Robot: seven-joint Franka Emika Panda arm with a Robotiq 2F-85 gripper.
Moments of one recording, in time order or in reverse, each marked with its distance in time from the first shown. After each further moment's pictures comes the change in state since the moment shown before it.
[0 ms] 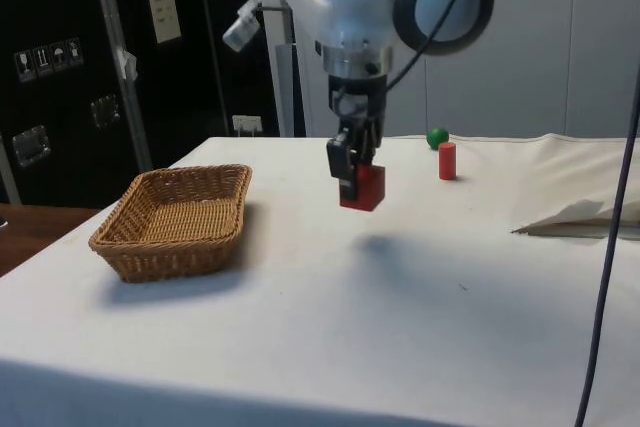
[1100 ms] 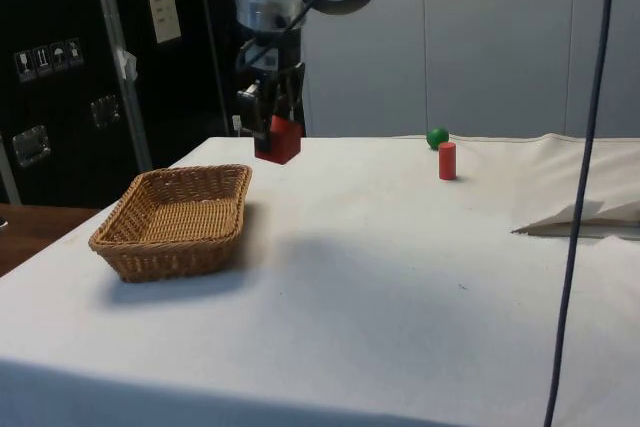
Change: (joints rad) arm -0.001 0.109 0.001 0.340 0.069 -0.159 -0.040
